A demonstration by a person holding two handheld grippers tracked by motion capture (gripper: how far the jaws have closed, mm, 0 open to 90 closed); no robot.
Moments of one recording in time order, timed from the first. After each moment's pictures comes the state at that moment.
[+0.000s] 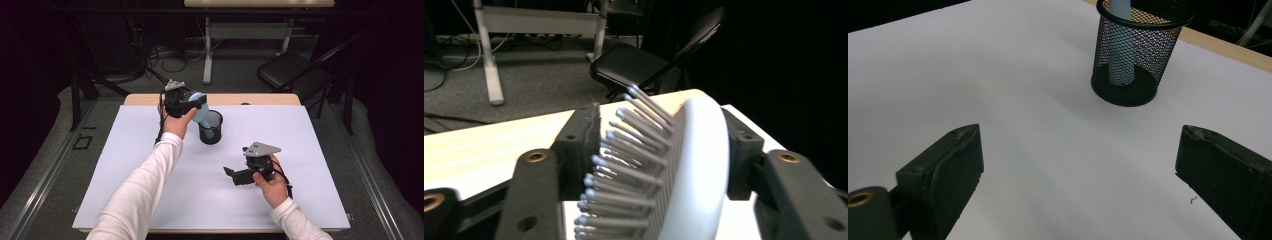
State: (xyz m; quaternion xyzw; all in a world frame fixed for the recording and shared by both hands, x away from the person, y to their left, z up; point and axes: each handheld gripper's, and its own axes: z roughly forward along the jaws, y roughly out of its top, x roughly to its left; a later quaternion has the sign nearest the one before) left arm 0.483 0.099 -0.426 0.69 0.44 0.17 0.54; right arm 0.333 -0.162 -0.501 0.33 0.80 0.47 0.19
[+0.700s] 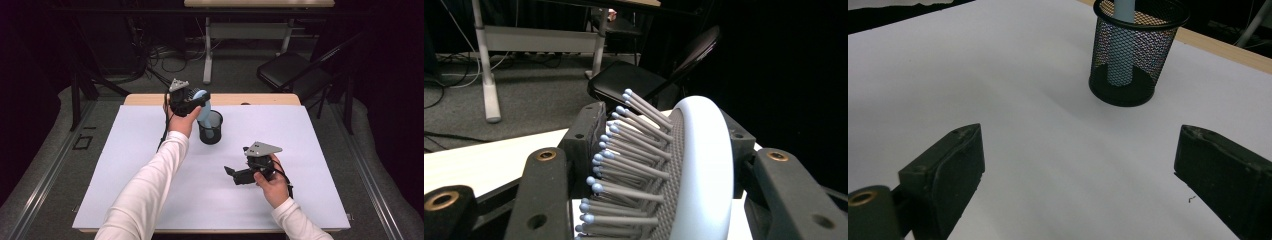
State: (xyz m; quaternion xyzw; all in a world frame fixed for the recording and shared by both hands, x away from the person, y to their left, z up) left arm 0.491 0.086 -0.432 0.68 0.44 0.18 0.57; right arm 0.333 -0.164 -0.500 0.33 0.80 0.47 0.19
